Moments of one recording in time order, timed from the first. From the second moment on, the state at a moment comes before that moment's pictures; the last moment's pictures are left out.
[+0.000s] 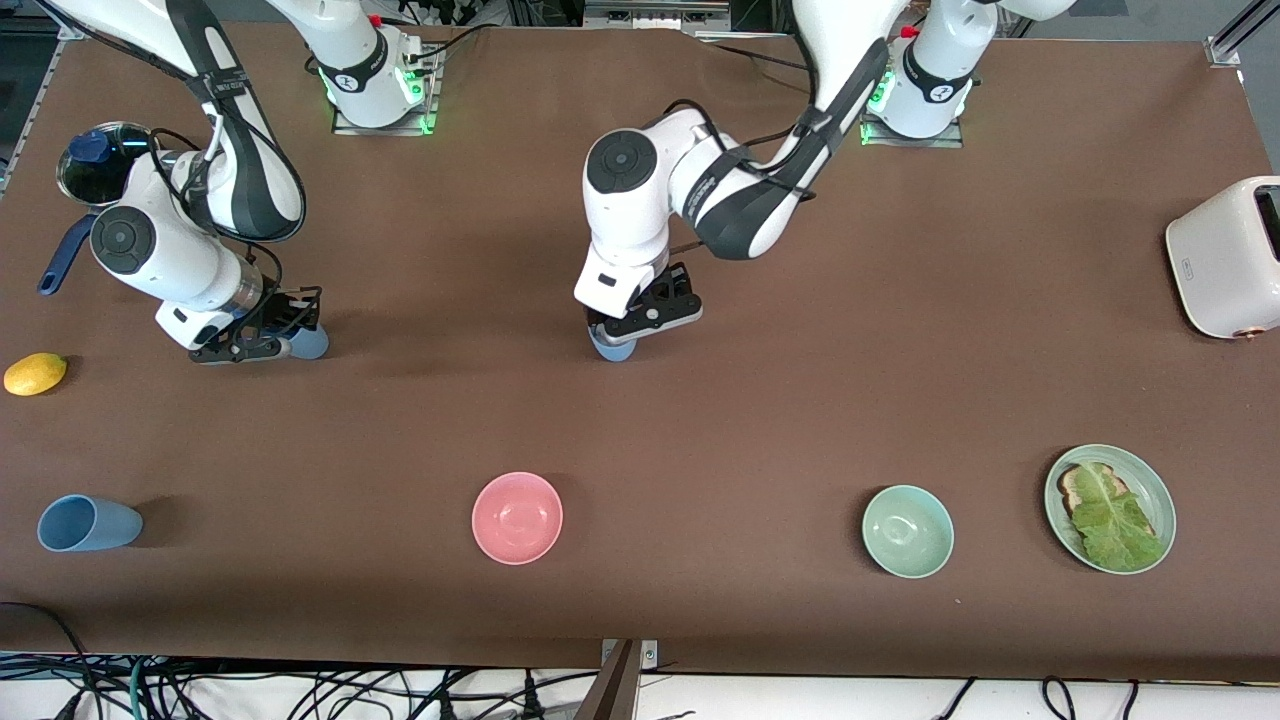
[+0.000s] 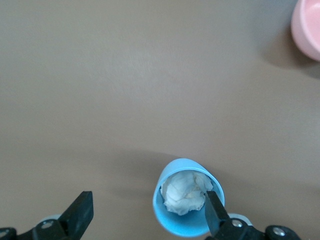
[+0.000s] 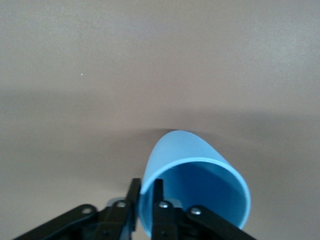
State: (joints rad) left arm -0.71 0.64 -0.11 -1.37 0.13 2.03 -1.17; right arm 0.02 0.22 -0.04 -2.25 0.00 2.37 -0.12
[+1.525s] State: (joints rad) left arm -0.44 0.39 -0.10 -1.19 0.10 1.50 -0.56; right arm 0.14 0.16 0.02 -1.88 0.01 1.93 0.07
